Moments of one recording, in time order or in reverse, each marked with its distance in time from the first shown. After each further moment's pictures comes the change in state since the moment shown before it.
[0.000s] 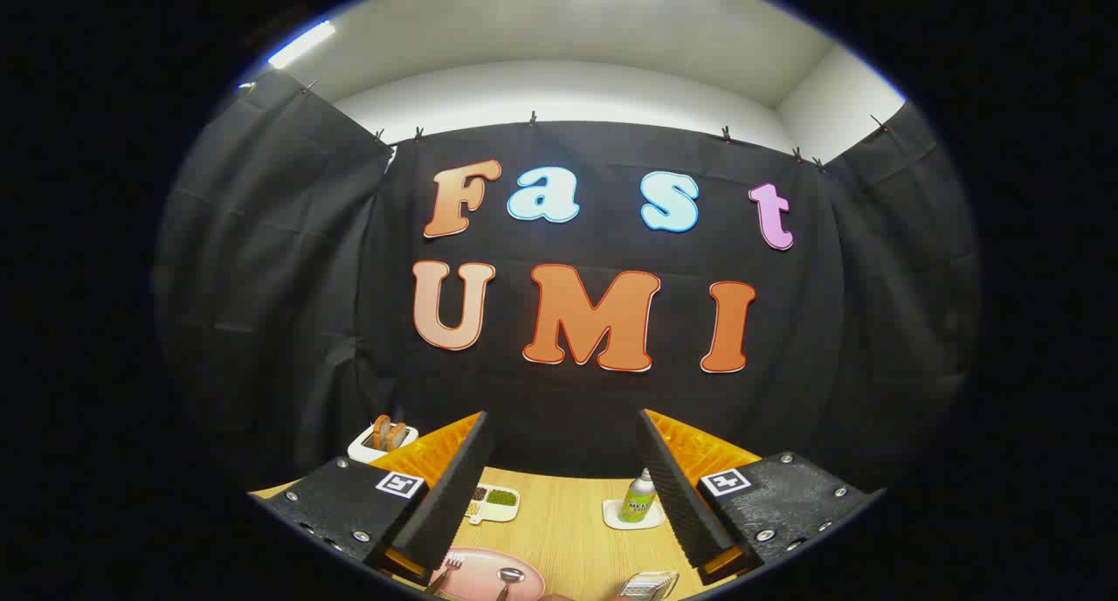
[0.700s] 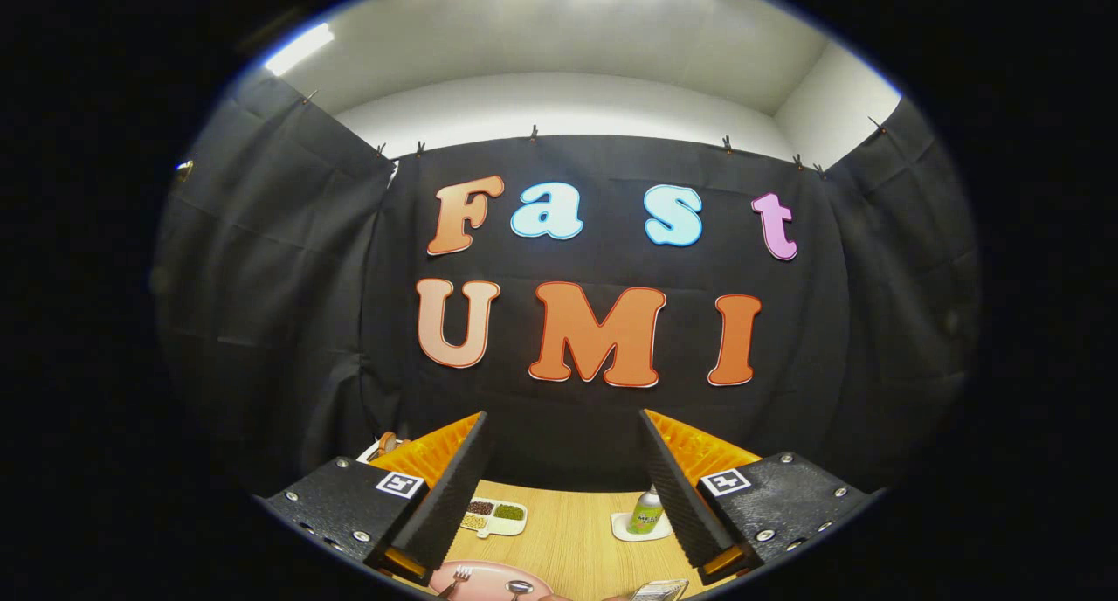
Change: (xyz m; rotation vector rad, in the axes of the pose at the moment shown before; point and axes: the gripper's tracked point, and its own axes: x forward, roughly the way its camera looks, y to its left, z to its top) arm 0.009 0.007 0.015 0.016 -0.053 0.013
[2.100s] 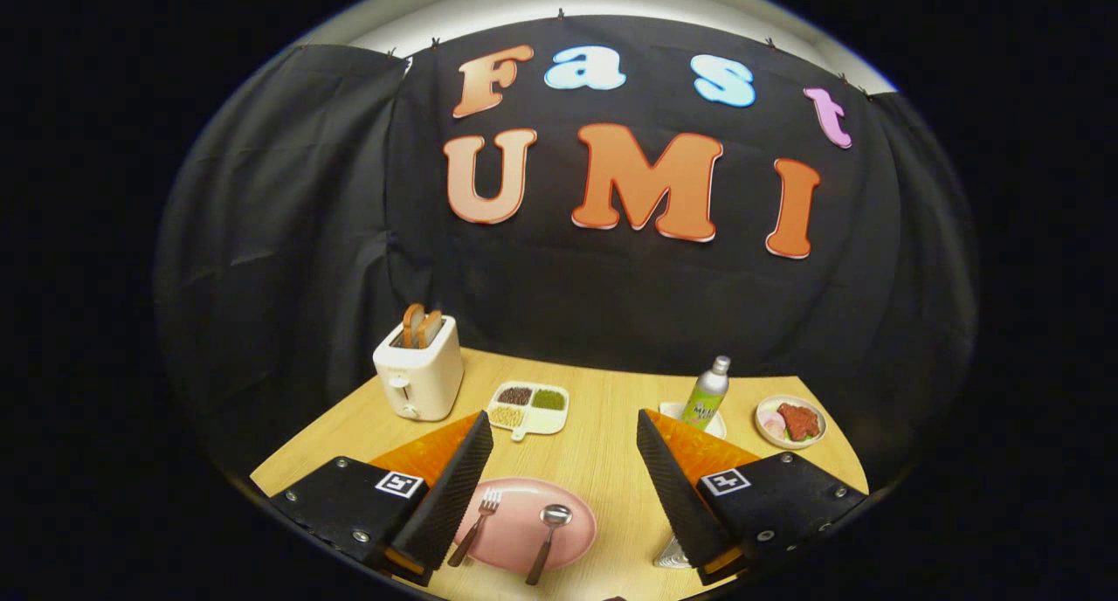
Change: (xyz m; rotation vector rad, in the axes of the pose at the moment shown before) arm -0.007 0.063 -0.188 0.001 0.536 0.136
